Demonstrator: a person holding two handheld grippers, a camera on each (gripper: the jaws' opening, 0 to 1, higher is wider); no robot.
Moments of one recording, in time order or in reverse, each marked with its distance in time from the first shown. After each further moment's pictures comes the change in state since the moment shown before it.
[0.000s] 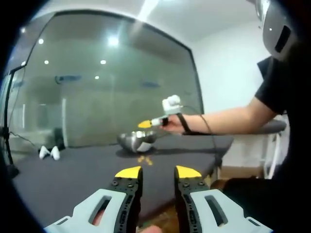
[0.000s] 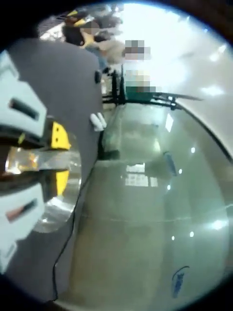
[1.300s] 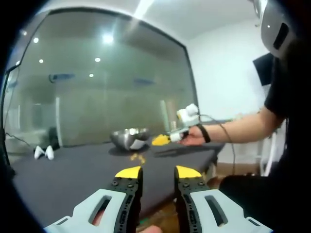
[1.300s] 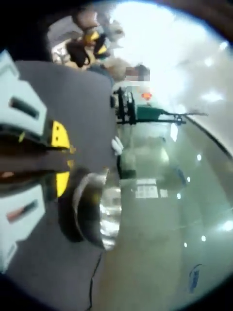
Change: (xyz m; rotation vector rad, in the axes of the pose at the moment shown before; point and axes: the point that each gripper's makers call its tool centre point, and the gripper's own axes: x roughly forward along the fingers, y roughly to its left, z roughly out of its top) left arm 0.005 -0.013 -0.005 0.009 0.023 -0.041; right arm -0.052 0.062 -0.097 0.076 0.105 0.204
